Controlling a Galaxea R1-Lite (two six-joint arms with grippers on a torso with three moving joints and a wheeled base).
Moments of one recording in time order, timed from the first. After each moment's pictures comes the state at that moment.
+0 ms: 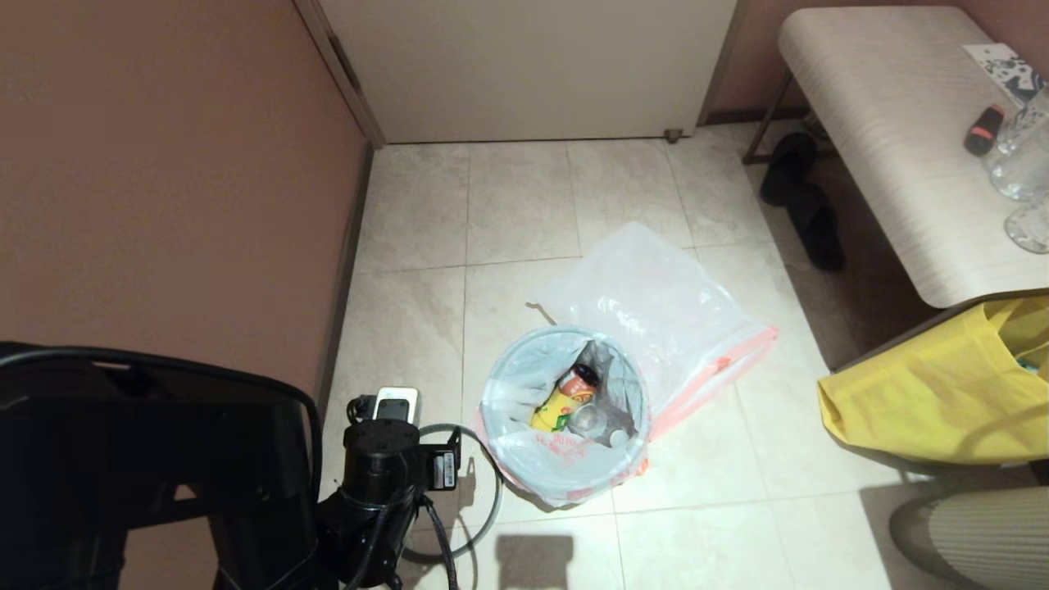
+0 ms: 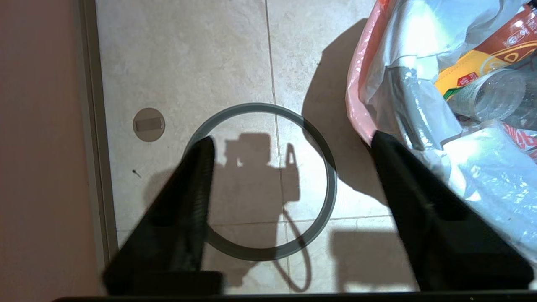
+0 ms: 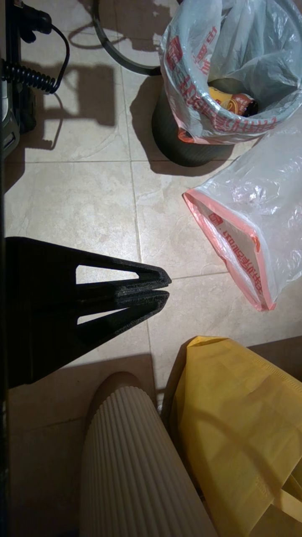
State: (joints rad) left arm -0.54 2.17 -0.36 -1.42 0.58 -0.11; right arm 0.00 0.00 -0.02 0.05 -0.02 0.01
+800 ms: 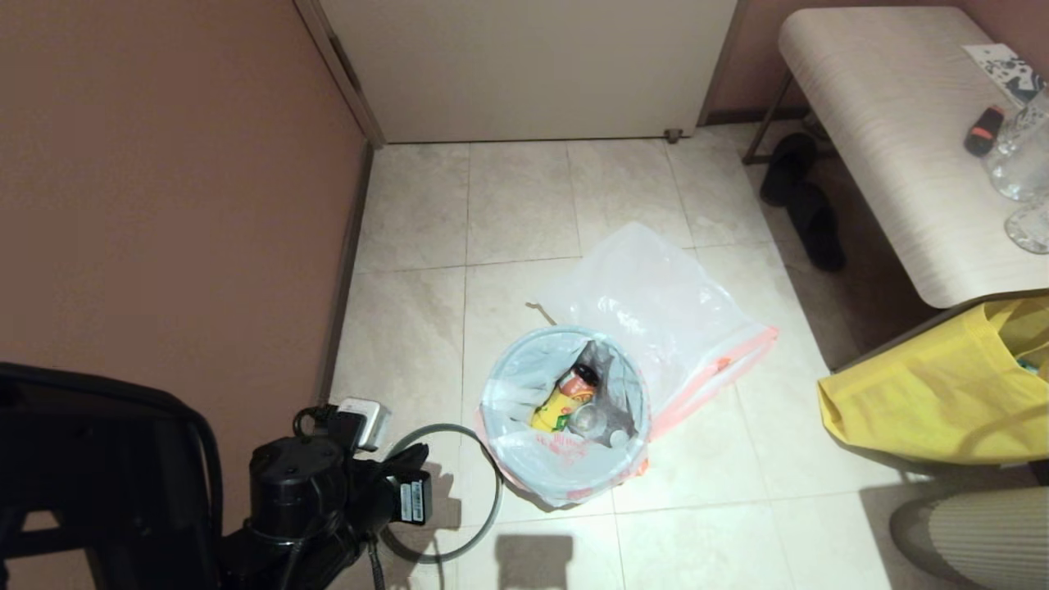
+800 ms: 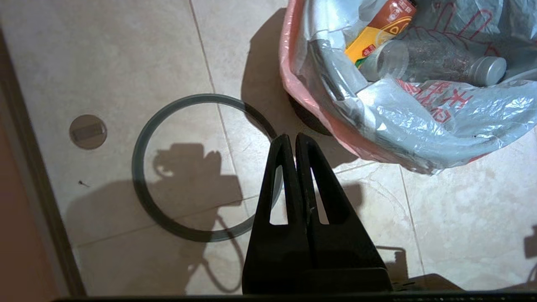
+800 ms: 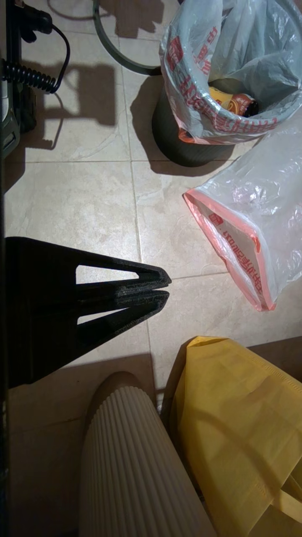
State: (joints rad) left arm -0.48 2.00 -0.12 -1.52 0.24 -0.09; right arm 0.00 0.00 -0.02 0.05 -0.02 0.01
